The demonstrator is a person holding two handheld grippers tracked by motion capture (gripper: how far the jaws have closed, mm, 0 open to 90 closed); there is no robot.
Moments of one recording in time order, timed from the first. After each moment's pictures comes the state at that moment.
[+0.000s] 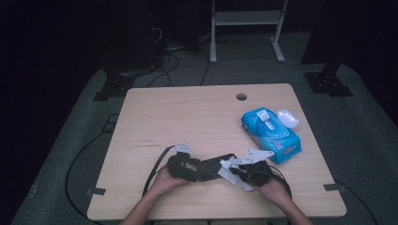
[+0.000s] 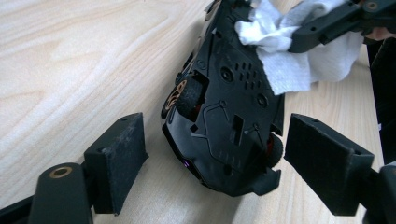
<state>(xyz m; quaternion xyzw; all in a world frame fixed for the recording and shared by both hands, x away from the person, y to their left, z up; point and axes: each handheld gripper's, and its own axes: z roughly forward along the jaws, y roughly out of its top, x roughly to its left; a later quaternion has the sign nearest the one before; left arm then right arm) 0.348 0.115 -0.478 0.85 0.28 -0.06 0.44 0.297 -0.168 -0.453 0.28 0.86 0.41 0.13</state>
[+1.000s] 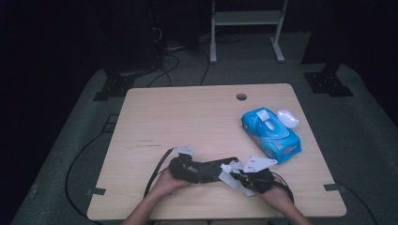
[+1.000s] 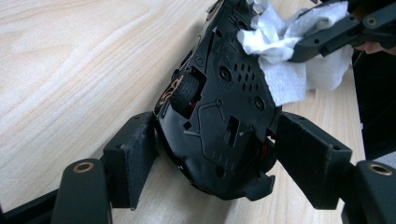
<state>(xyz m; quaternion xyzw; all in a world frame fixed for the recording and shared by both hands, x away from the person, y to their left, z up) 0.343 0.110 -0.480 0.85 0.28 -0.08 0.45 0.279 -0.171 -0.458 0.25 0.86 0.42 0.15</state>
